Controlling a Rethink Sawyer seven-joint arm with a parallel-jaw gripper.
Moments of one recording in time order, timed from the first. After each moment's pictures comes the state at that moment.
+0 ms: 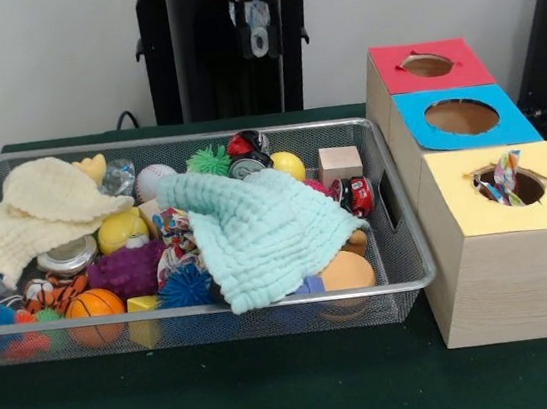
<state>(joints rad) -0.37 -0.97 0.08 2.01 -0.08 0.56 1.74</state>
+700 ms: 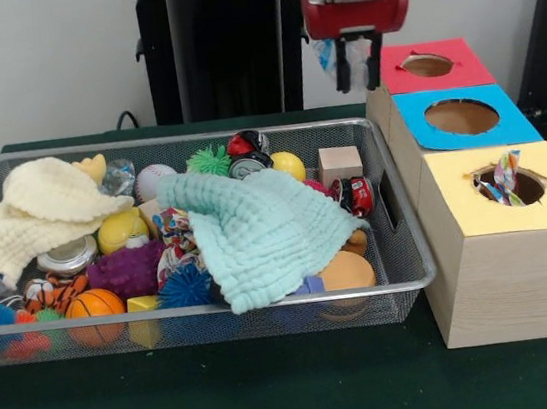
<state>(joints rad) -0.16 -0.81 0.07 1.88 -0.07 0.56 1.74</state>
